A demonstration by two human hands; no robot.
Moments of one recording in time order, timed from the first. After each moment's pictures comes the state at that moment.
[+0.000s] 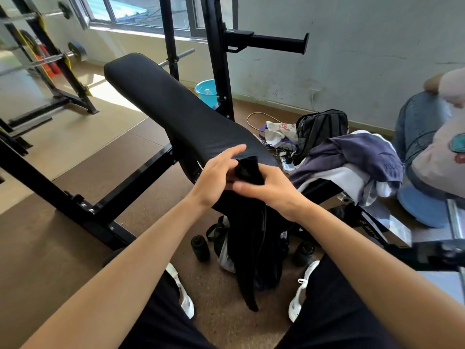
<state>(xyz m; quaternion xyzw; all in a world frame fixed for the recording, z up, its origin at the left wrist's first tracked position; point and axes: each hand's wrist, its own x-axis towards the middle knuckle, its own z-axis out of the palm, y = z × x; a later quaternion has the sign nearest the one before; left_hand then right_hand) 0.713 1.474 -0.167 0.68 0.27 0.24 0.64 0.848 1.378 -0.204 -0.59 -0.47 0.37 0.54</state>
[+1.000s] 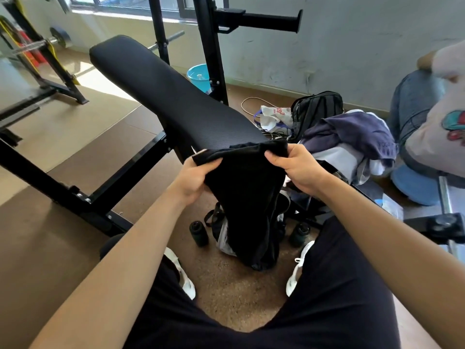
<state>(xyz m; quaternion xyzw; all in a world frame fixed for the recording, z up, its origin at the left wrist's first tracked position) 0.696 1.509 -0.234 0.58 0.27 0.26 0.73 0.898 1.358 -0.220 -0.61 -0.35 0.38 0.60</state>
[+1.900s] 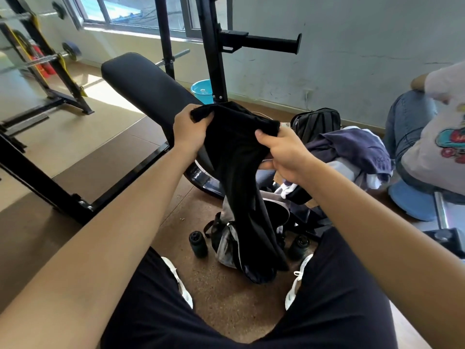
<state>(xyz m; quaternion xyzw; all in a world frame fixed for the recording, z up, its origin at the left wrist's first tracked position) 0.741 1.570 -0.154 0.69 0.38 0.41 0.45 0.862 1.386 -0.141 -0.61 -0.31 0.39 0.62</state>
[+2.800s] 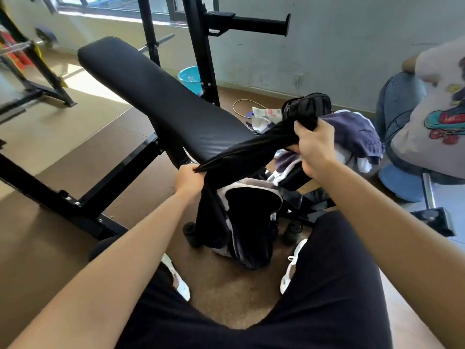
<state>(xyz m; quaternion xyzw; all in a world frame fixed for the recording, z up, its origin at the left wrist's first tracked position) 0.720 1.535 -0.292 0.73 0.53 0.20 0.38 0.913 1.354 -0.177 -0.67 -0.14 0.16 0.71</state>
